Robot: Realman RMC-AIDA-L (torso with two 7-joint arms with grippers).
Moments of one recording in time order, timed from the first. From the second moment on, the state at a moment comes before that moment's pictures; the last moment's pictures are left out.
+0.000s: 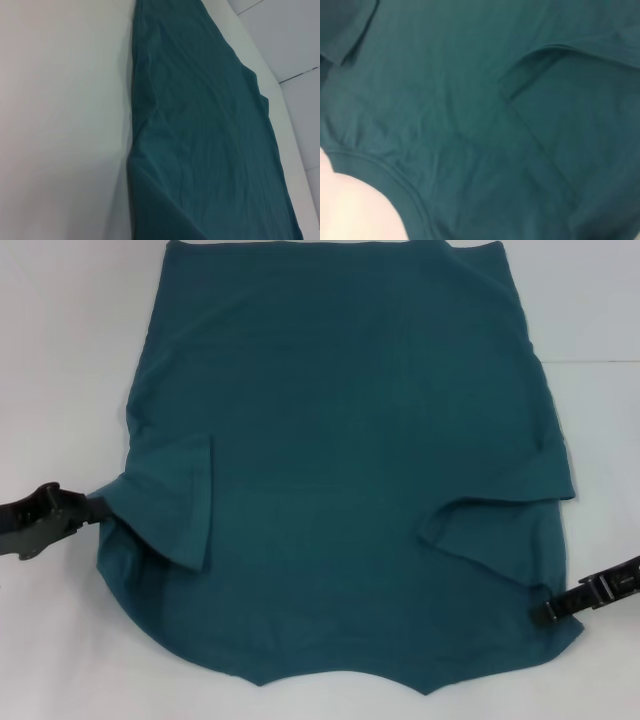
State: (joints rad) left arm -0.50 -2.04 0.35 0.72 2.29 1.40 -2.41; right arm 0.71 1.94 -0.76 -0.65 -2.59 -1.56 2.26
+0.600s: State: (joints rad) left arm -0.49 -2.05 0.35 0.72 2.29 1.41 -2.40; right arm 0.70 1.92 -0.75 -0.65 -2.60 -1.57 2.31
